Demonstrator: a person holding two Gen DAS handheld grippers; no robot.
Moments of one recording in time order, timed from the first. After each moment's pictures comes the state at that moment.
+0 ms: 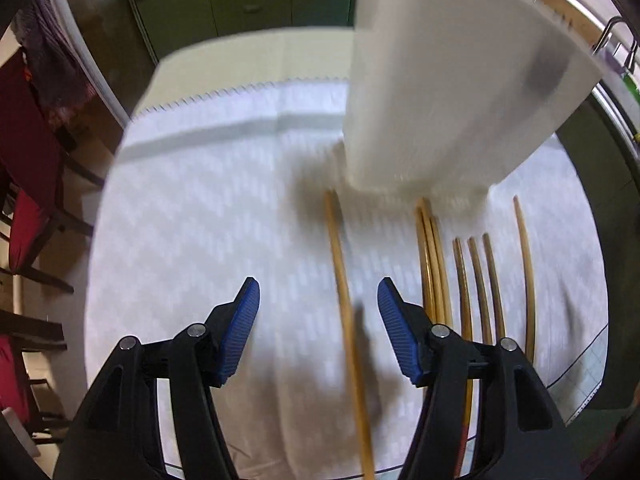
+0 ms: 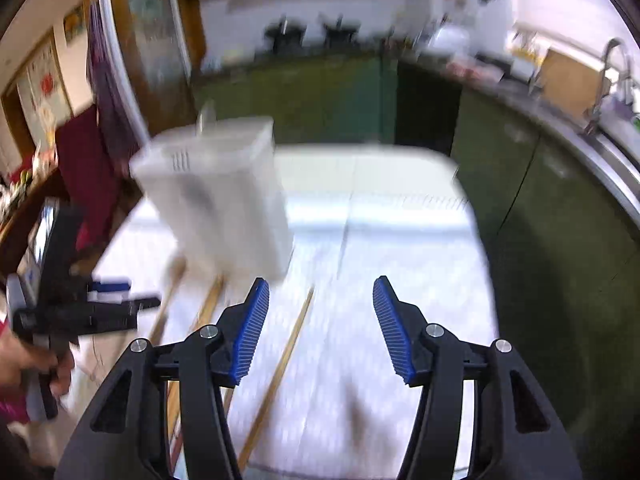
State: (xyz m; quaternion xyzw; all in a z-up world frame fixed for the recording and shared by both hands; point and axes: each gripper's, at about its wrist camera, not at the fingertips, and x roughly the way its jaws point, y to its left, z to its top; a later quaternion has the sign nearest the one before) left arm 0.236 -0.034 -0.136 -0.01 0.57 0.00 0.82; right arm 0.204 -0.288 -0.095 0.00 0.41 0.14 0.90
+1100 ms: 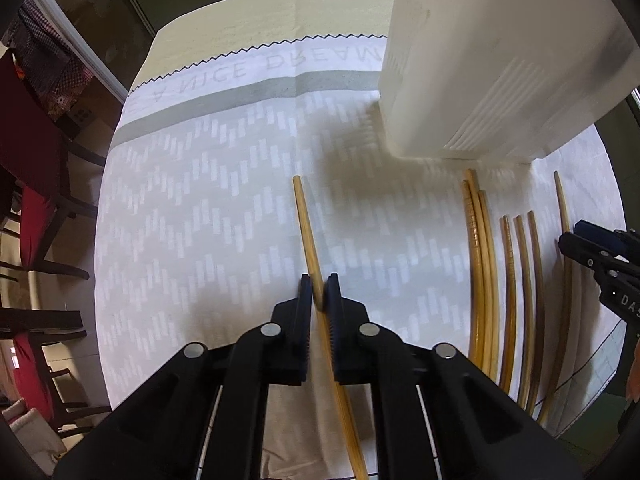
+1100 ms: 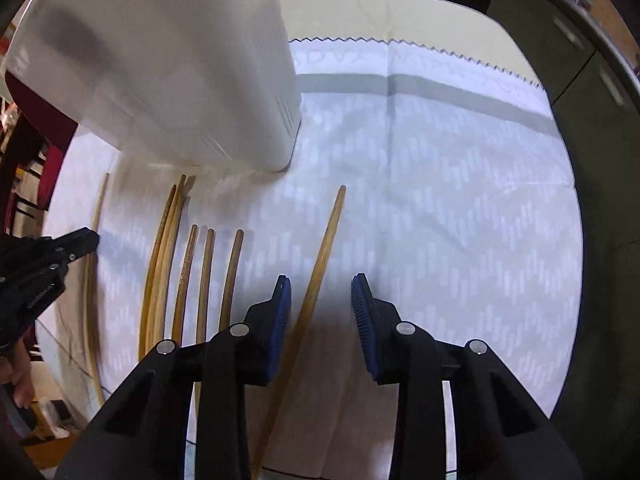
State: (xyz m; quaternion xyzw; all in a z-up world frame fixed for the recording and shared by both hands) left arm 0.259 -0.012 -0.161 0.03 0.62 0.01 0.78; right arm 0.274 -0.231 -0.175 -0.03 0.62 0.11 0.78
